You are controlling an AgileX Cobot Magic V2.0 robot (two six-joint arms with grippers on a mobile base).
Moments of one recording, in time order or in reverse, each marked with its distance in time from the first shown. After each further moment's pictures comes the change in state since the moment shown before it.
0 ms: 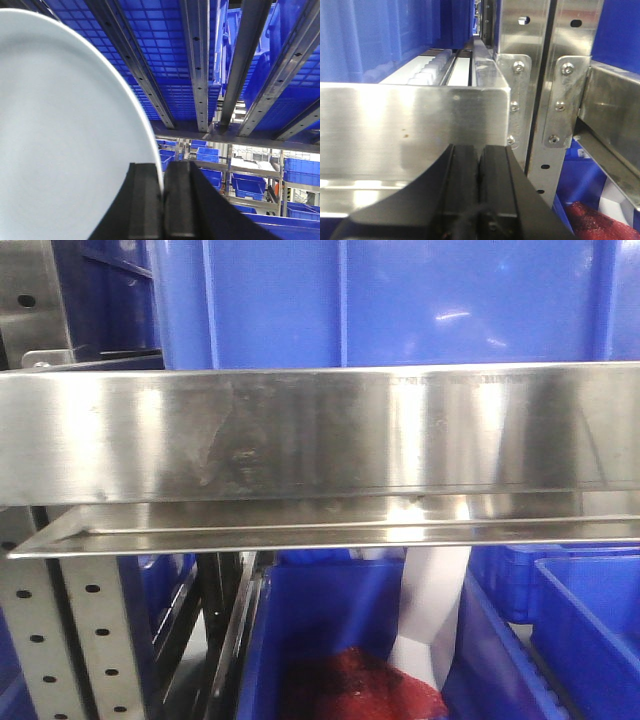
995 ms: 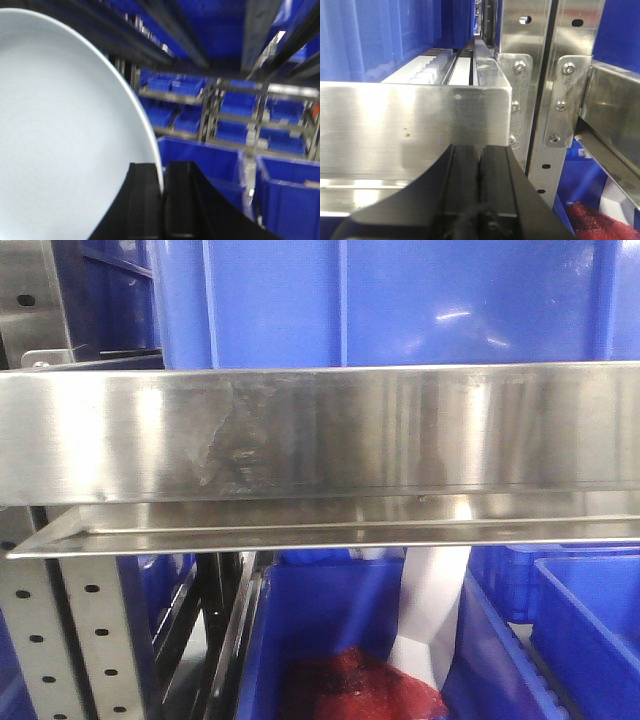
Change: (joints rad) left arm 0.000 0.000 0.000 0.000 0.000 0.000; right arm 0.000 0.710 -0.653 0.042 0.310 0.020
